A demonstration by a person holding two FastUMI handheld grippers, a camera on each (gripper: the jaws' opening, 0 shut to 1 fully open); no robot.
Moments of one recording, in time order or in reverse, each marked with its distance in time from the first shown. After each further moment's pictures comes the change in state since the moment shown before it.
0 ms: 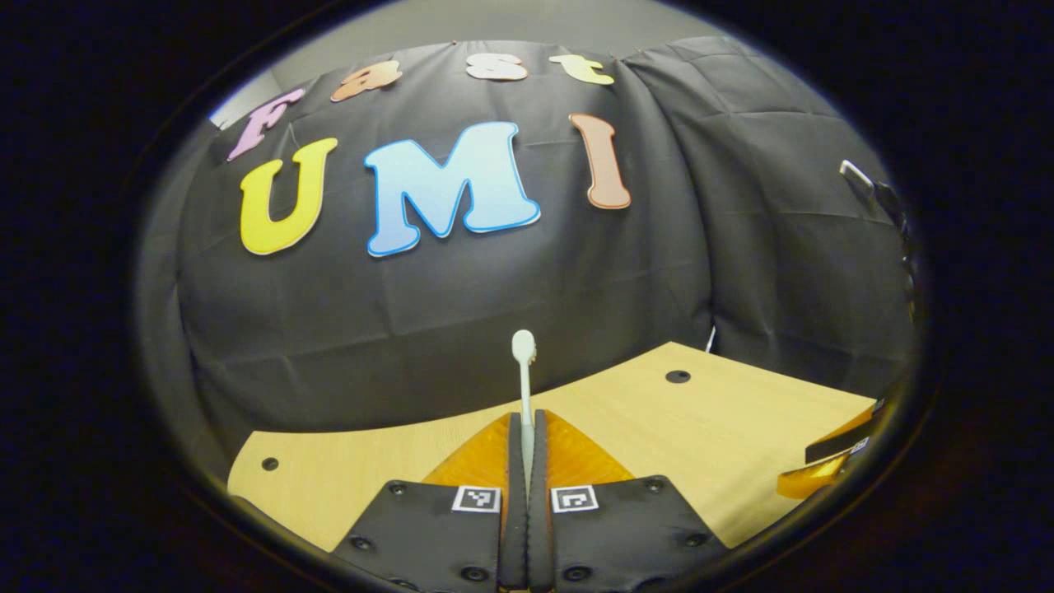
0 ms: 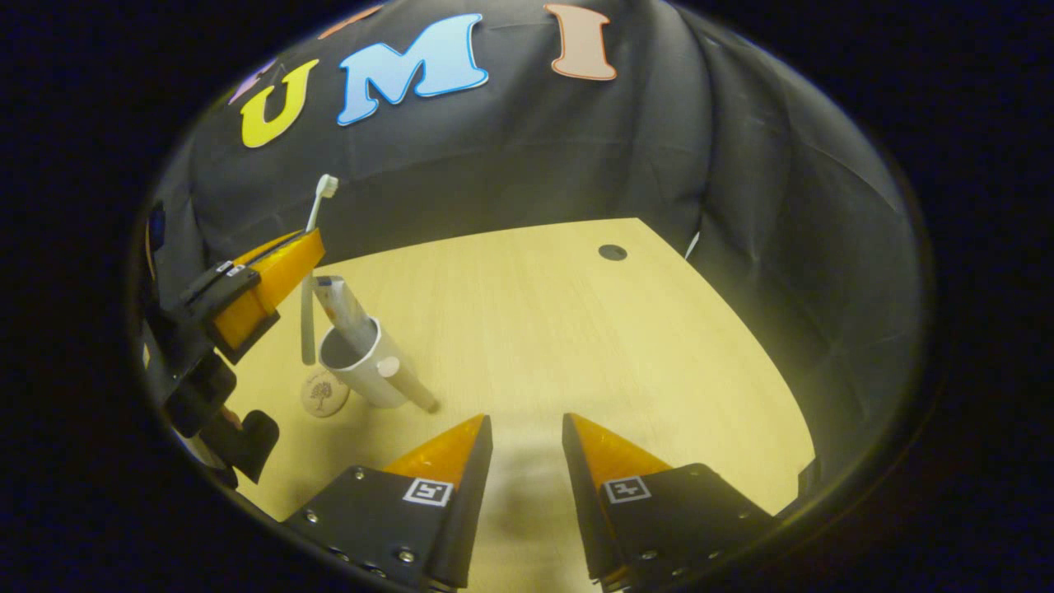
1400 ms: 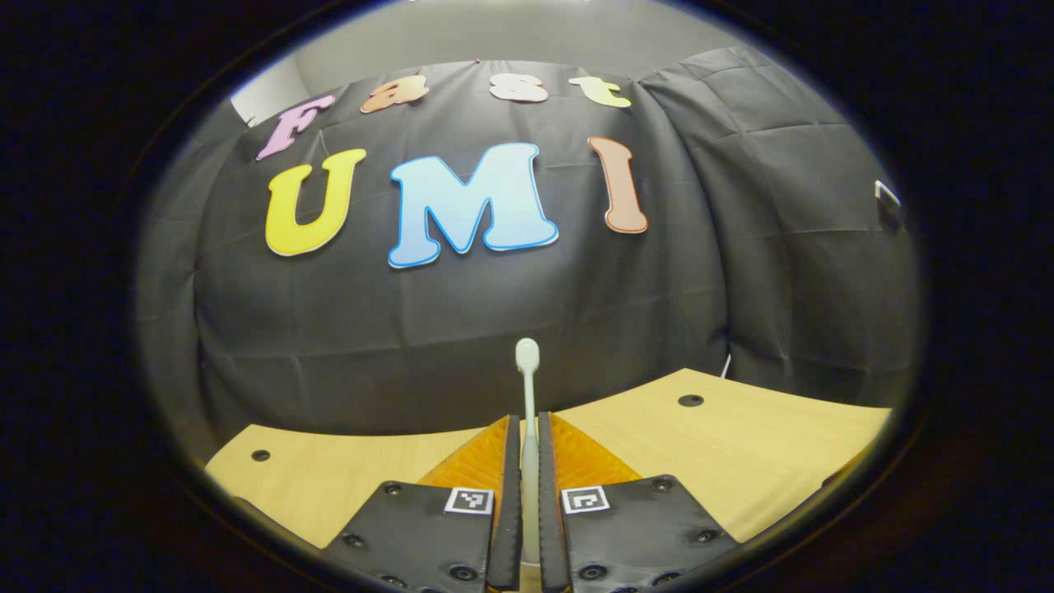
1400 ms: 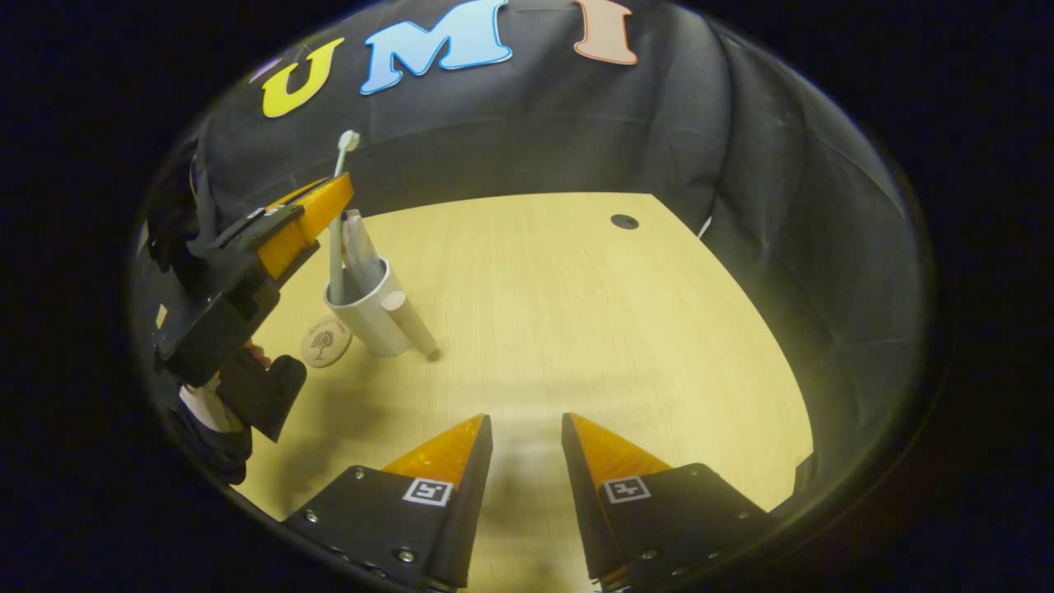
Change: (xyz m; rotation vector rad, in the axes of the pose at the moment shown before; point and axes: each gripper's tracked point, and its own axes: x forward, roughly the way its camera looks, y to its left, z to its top) left arm 0.003 0.000 -0.009 -0.052 -0.107 0.051; right arm -0.008 0.000 -0.043 -0.057 0.082 0.030
